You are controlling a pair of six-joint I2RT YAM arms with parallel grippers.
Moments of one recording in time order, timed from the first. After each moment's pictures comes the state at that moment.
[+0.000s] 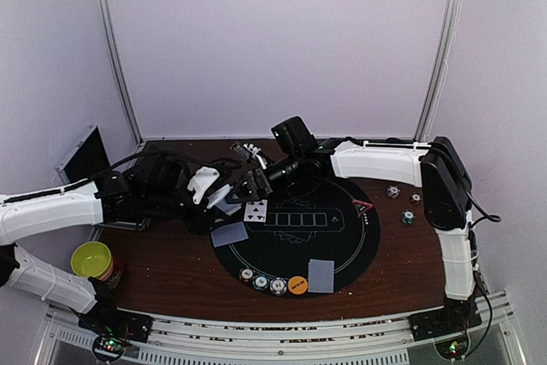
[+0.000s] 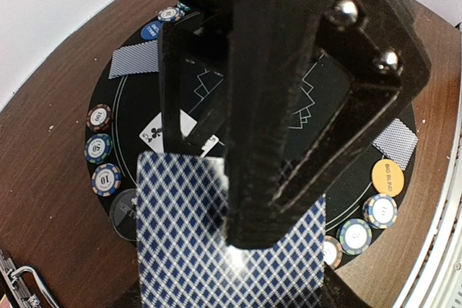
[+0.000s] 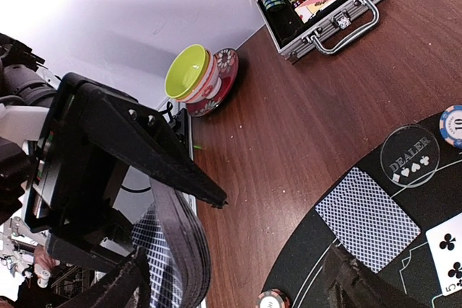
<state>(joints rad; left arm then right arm) -0.83 1.21 0.87 -0.37 0.08 0.08 0.83 2.13 1.73 -0.24 -0.88 0.30</state>
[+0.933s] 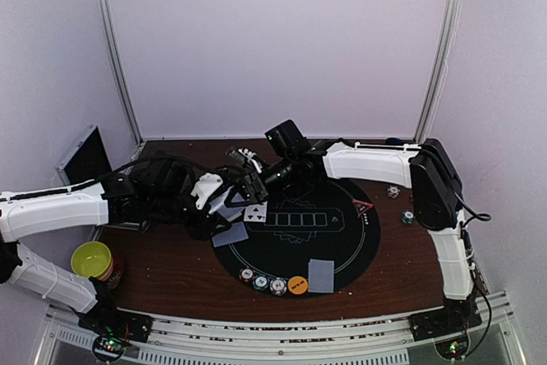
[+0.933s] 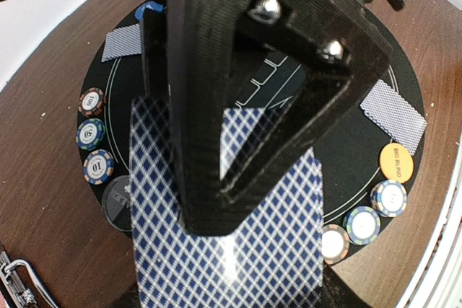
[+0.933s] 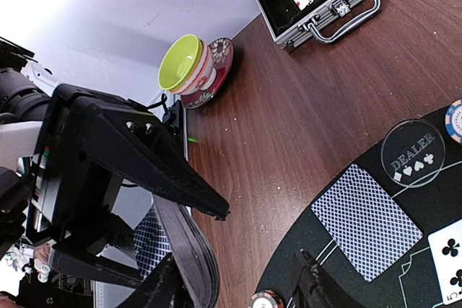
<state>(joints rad) -0.84 1.24 0.86 -0.38 0.07 0.09 0.83 2.20 1.81 -0.30 -0.87 0.28</state>
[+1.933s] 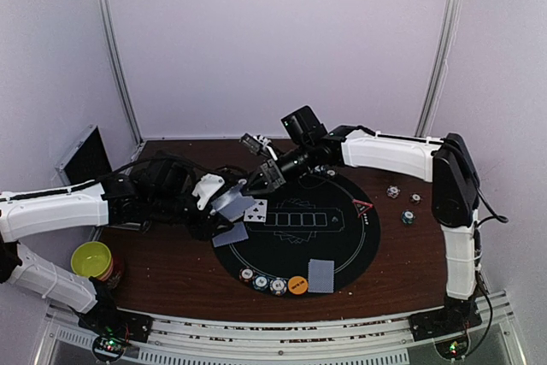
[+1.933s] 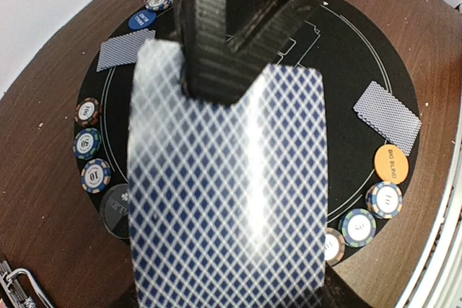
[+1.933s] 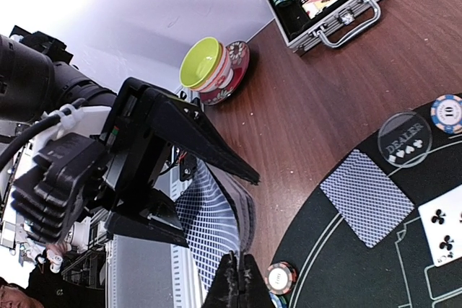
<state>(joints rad) -0.85 1.24 0.86 -0.36 0.06 0.09 0.77 2.08 1.76 -0.40 -0.96 0.22</state>
